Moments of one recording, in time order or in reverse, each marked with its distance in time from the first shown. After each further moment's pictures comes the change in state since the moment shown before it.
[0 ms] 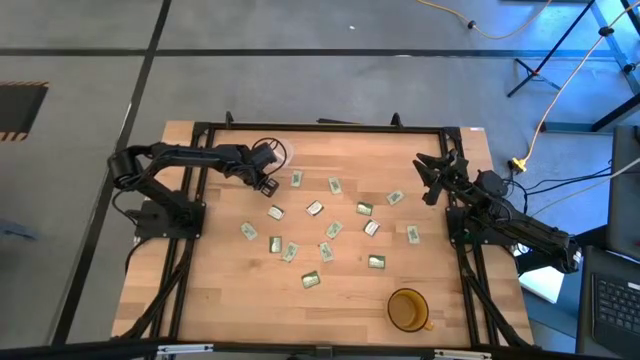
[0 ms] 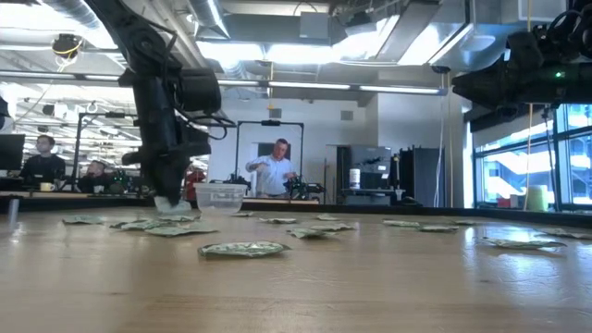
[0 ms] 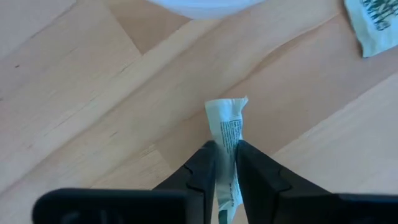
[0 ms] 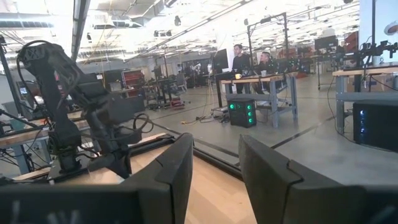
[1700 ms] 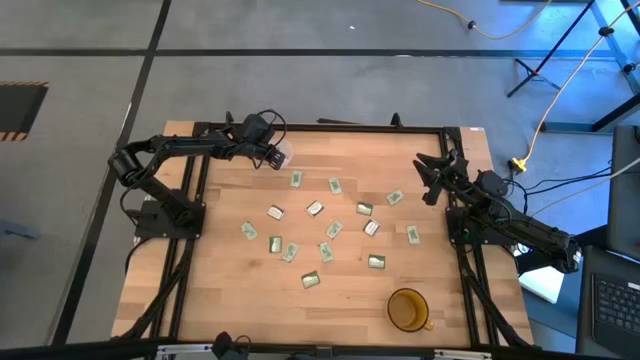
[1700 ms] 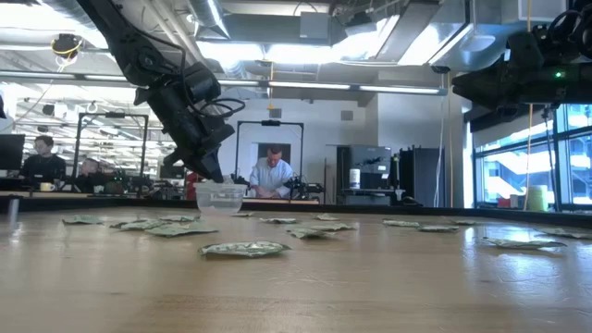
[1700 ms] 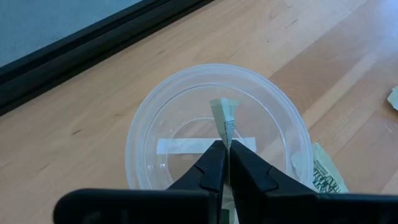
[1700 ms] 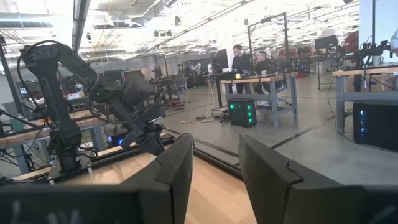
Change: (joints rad) left arm 0.238 0.031 0.005 0.453 0.159 0.240; right arm 0.000 0.000 0.000 0.000 0.000 0.000
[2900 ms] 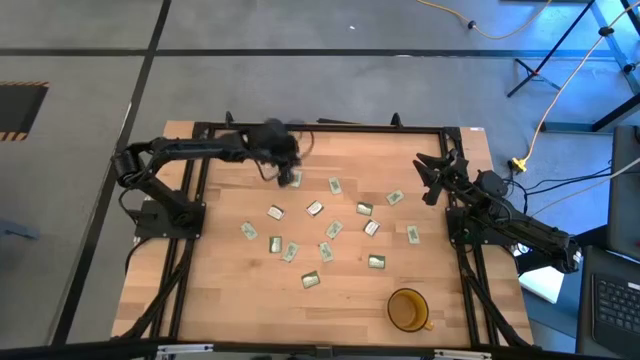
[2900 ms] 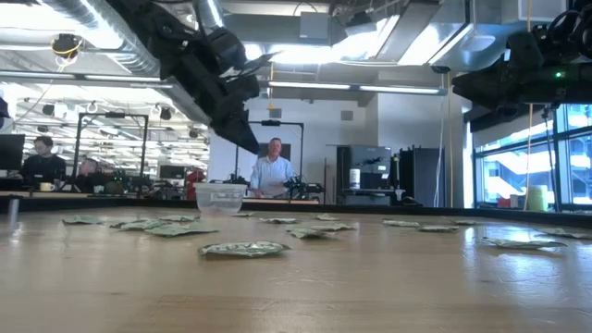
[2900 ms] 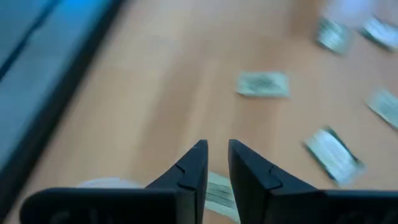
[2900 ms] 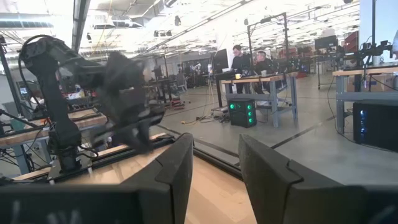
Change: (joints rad) left arm -0.237 0.006 0.191 -0.129 0.090 0.445; right arm 0.000 0.000 0.000 0.000 0.000 0.000
